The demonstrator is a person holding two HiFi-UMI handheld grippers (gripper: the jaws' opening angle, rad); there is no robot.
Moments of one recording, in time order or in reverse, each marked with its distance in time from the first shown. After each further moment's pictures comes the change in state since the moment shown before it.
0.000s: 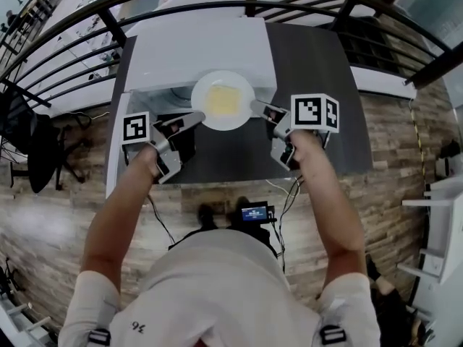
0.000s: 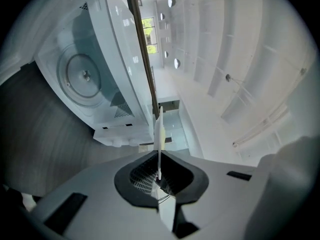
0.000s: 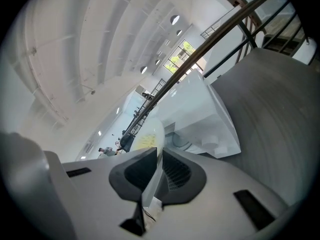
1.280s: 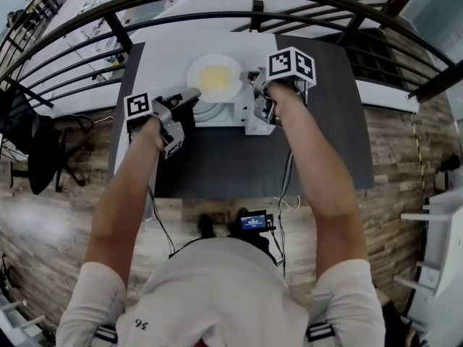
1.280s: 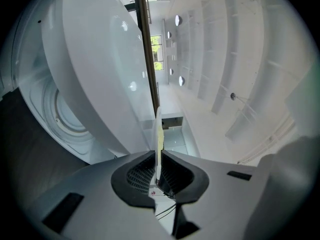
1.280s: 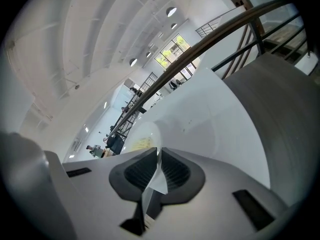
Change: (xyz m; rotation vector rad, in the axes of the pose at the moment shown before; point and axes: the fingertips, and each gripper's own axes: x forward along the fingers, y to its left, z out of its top) left arm 0.012 0.019 0.111 -0.040 -0.191 0.015; right arm 0.094 -0.016 0.097 -0.006 0.065 -0.138
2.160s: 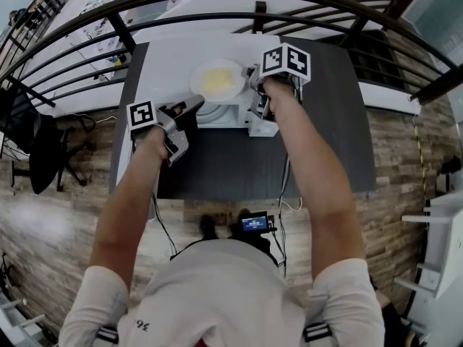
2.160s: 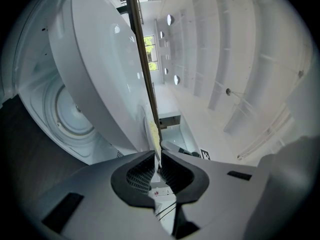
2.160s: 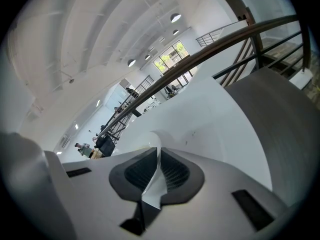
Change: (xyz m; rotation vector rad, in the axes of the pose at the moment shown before) left arm -0.008 -0.002 -0.015 0.083 0.001 -0.024; right arm 0.009 -0.003 0.017 -0.062 -0.053 -0.112
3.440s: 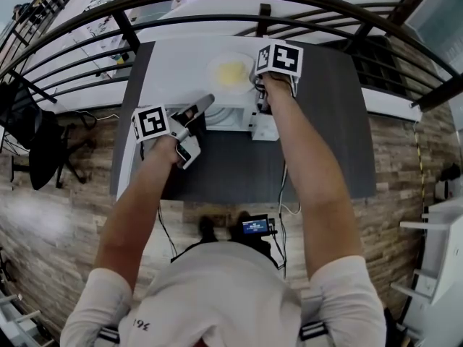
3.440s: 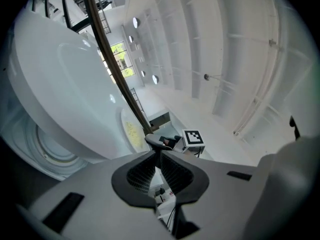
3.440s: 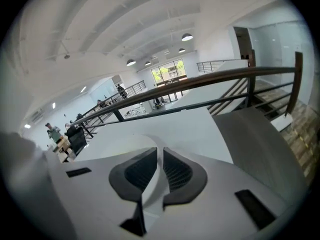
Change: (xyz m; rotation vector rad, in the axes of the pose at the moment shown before) left arm 0.019 -0.042 0.001 0.306 -0.009 -0.132; right arm 0.016 -0.028 0.053 -0.216 -0.128 -0.297
